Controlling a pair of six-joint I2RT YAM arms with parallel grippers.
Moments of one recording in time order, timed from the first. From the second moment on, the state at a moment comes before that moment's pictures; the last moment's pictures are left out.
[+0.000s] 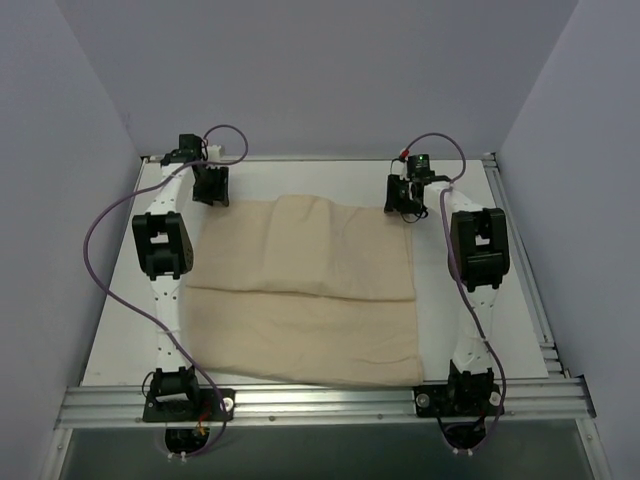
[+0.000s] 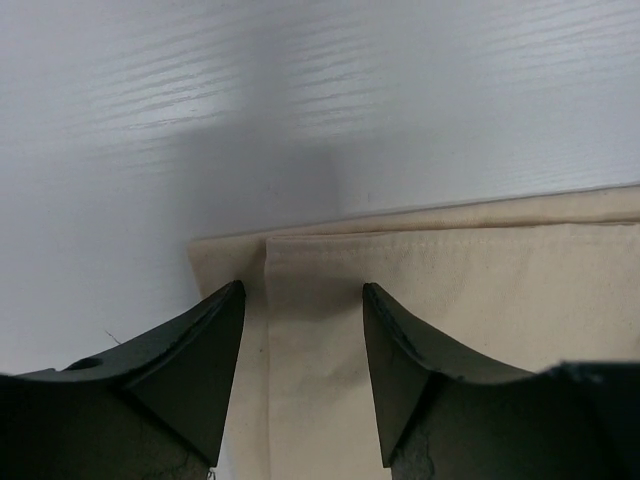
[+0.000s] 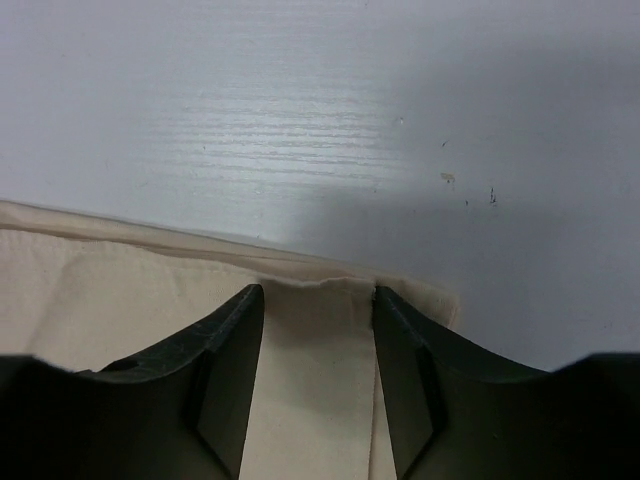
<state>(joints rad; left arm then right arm) 0.02 2.57 2.37 -0.89 0.20 0.09 0.13 2.22 1.65 -0.36 -0.10 0.19</state>
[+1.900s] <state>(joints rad) 0.35 1.47 1.40 -1.03 0.58 0.49 0.13 1.06 0.95 -0.60 -0.26 0.34</state>
